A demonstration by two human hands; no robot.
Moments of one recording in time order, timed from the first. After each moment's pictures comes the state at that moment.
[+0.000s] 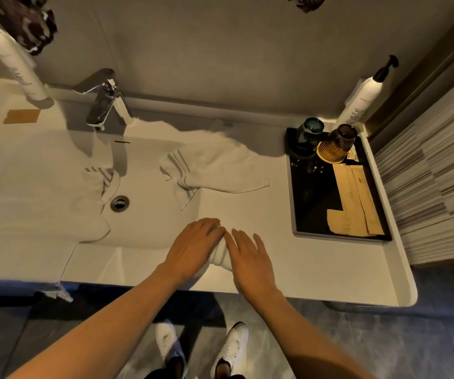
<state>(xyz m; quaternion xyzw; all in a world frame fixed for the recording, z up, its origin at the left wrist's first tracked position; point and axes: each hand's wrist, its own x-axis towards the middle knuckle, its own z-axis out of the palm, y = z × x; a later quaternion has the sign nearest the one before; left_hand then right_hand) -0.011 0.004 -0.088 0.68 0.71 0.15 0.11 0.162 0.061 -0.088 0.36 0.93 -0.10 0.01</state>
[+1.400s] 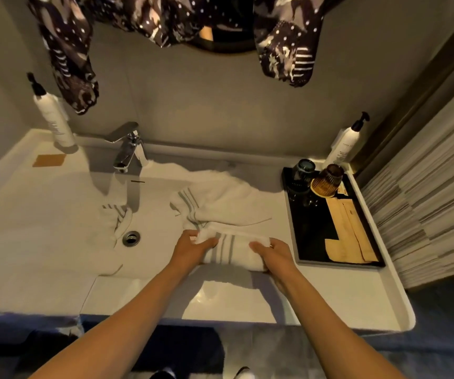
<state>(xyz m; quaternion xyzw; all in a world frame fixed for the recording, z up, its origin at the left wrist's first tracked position) -0.048 0.017 0.003 0.18 0.73 0.46 0.47 0.139 0.111 0.017 0.60 0.47 -0.62 -0.19</state>
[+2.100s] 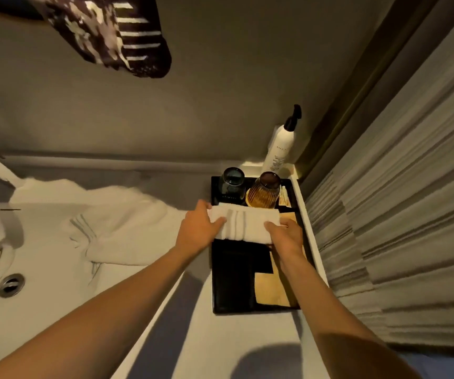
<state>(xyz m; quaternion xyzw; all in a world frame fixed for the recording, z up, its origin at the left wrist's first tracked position) 0.086 0.300 -0.024 0.43 0.80 0.29 0.30 0.276 0.368 -0.027 0.70 0.42 -0.50 -0.29</state>
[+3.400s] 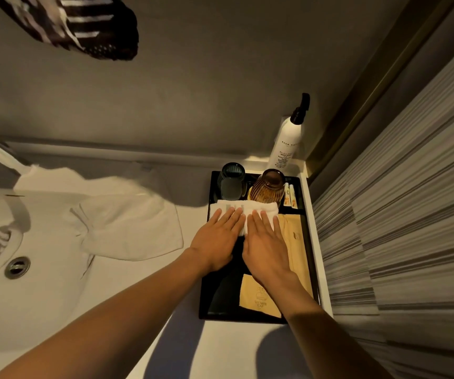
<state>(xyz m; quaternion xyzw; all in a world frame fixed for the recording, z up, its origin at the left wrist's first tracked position) 0.132 0.318 -0.058 0.74 0.67 -0.04 0.09 0.272 0.364 -0.057 0.44 0.90 -0.04 0.03</state>
